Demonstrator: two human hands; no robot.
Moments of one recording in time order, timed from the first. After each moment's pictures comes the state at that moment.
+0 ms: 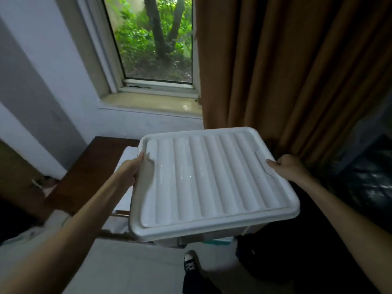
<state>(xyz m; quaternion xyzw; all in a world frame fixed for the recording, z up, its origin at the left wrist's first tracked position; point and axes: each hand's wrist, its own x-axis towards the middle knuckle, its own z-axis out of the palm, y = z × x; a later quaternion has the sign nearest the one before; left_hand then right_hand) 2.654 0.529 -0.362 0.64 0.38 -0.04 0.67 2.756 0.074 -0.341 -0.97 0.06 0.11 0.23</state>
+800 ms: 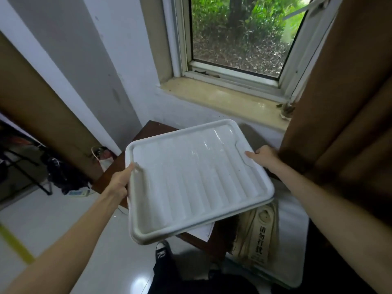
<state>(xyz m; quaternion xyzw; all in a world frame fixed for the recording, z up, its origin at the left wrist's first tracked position) 2.692 0.764 -0.438 0.50 0.58 0.06 0.64 2.994 0.422 -0.437 -0.93 -0.09 0.24 0.25</state>
